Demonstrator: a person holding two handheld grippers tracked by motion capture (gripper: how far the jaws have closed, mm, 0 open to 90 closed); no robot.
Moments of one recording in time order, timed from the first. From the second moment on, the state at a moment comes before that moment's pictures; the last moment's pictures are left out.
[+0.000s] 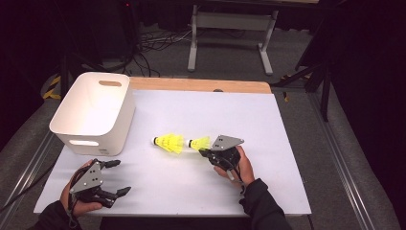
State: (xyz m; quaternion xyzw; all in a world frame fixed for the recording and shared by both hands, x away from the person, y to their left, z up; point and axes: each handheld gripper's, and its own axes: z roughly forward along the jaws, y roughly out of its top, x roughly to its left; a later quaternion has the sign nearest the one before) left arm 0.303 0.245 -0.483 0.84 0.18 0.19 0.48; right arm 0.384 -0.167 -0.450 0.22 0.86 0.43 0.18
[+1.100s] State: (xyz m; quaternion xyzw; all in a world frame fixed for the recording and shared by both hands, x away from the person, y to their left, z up) left arm 0.302 0.245 -0.483 0.84 0.17 0.19 0.48; right arm 0.404 -0.121 -0.465 0.22 0.87 0.42 0.15
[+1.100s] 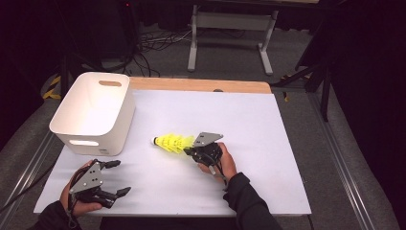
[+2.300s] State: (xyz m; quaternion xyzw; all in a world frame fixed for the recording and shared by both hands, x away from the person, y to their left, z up) left arm 0.301 0.244 -0.484 0.84 0.17 0.18 0.48; right arm 0.411 -0.109 -0.472 0.23 0.87 0.40 0.15
